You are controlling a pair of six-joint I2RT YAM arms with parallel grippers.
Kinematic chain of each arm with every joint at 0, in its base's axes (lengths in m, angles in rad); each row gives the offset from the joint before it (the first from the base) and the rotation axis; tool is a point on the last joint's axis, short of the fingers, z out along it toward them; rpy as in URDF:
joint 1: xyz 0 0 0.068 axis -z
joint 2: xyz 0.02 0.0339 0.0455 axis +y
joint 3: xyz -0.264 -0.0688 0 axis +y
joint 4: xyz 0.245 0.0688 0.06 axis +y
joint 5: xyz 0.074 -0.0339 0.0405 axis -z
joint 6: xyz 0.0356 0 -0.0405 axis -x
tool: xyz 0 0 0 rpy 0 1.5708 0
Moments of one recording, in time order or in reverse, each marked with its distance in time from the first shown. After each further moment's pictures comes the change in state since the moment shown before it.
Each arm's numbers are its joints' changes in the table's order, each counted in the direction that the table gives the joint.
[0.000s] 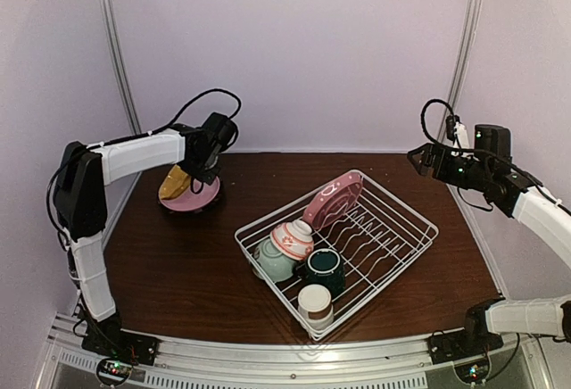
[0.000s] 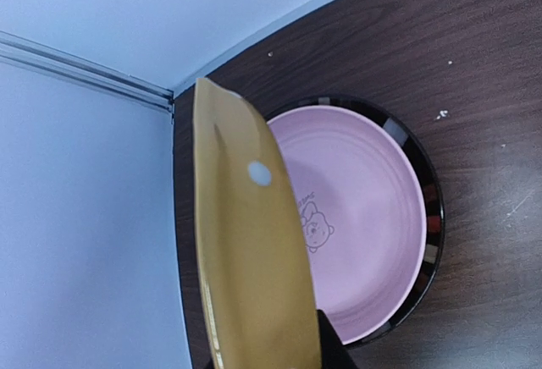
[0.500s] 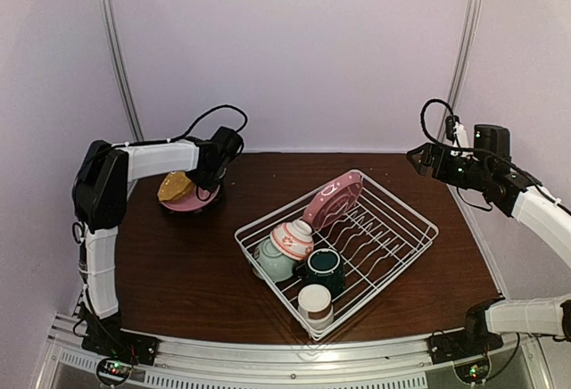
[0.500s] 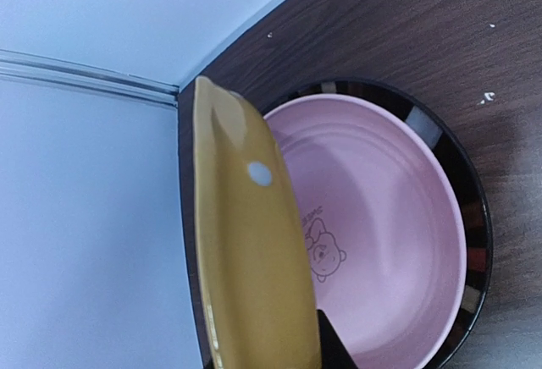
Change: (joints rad) left arm -0.023 0.159 -0.011 -0.089 -0.103 -0.081; right arm 0.000 0.007 0.000 -0.004 -0.006 -0.018
